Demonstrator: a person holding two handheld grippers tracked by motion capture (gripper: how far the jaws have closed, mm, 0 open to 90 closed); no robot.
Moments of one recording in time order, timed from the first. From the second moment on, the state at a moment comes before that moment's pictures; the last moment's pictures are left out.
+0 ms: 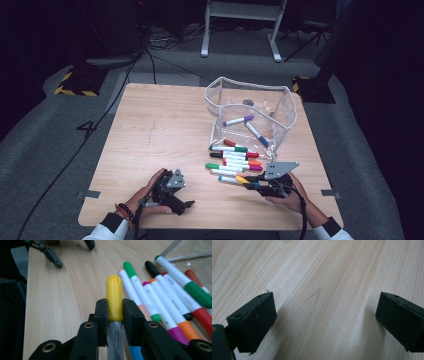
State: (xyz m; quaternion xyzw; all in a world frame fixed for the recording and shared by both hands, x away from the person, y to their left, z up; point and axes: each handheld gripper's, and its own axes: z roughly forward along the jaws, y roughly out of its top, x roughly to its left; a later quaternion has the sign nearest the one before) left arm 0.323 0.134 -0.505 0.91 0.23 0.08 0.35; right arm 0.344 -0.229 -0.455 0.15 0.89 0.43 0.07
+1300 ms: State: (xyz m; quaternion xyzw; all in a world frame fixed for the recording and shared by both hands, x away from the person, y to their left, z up) left arm 0.324 0.134 -0.505 0.91 0.22 0.08 0.35; right arm 0.435 -0.238 -0.267 0.19 0.84 0.46 0.22
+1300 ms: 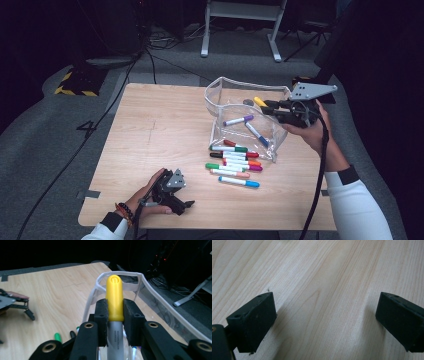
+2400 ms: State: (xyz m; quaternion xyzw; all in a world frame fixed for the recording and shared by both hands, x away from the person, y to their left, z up) left arm 0.323 0.134 -0.505 0.91 0.23 0.08 0.35; right arm 0.529 -0.196 -0.323 0.25 0.93 0.24 0.13
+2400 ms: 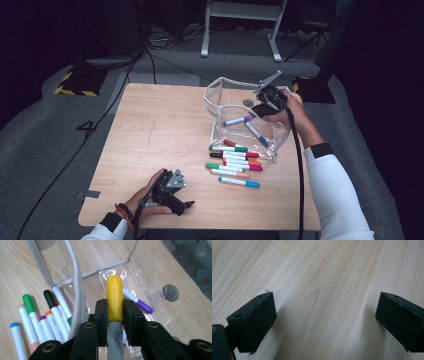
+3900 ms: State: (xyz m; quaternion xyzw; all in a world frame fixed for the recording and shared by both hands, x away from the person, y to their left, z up) left arm 0.323 0.133 -0.505 0.91 0.23 0.08 0.35; right arm 0.349 -0.271 -0.349 0.18 0.86 0.46 0.14
